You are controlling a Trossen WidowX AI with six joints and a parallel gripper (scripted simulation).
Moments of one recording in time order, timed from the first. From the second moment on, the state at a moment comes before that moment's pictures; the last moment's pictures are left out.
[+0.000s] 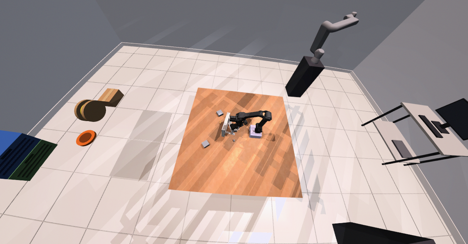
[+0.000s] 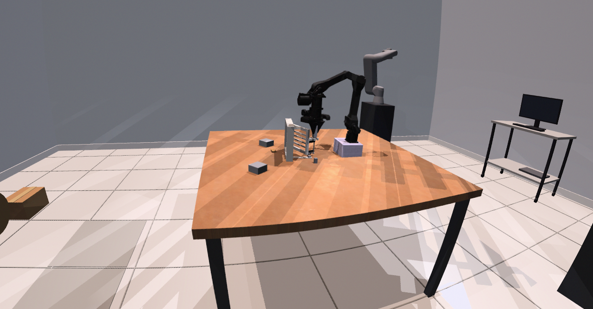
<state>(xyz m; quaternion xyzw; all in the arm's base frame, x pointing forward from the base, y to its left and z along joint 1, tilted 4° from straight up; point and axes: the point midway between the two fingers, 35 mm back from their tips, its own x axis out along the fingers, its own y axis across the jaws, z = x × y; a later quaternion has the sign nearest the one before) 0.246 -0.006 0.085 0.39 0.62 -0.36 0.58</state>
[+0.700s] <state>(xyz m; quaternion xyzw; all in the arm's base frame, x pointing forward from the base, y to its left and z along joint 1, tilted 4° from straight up) 0.214 -0.039 0.083 0.30 0.66 -0.27 0.63</state>
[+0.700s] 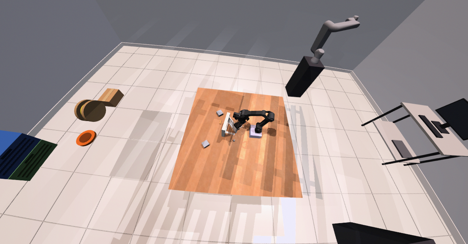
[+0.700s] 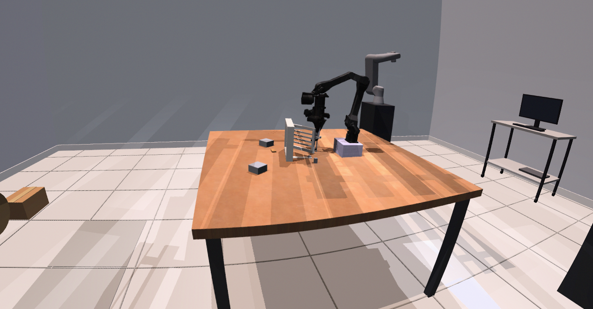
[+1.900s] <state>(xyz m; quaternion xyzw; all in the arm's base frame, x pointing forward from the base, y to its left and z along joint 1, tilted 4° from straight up) 0.185 -0.101 0.081 0.15 0.70 -0.12 0.69</state>
